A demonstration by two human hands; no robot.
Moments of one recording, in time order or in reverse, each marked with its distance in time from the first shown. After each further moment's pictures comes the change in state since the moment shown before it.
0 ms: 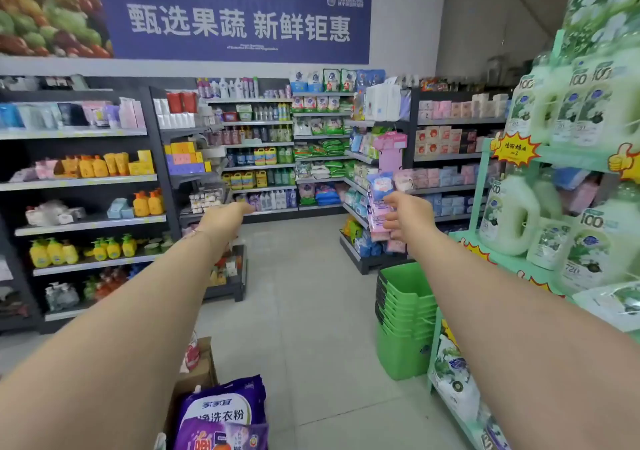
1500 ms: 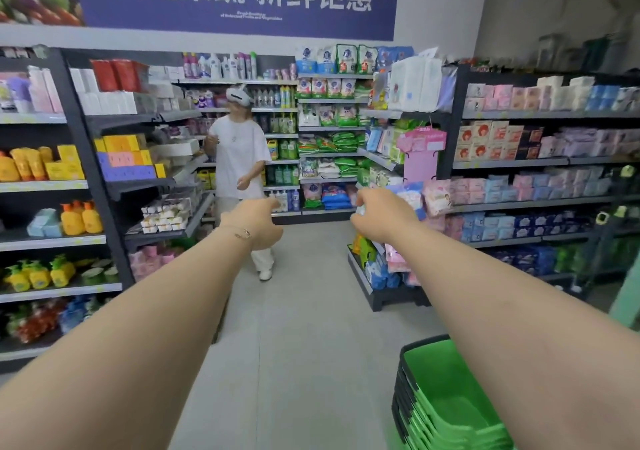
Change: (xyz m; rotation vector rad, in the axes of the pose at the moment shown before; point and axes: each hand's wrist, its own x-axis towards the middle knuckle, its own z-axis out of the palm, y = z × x) left_hand 0.504 0.091 0.297 0.986 -0.080 0.370; right_hand 0.546 0.005 0.188 -1.194 -0.252 -0.653
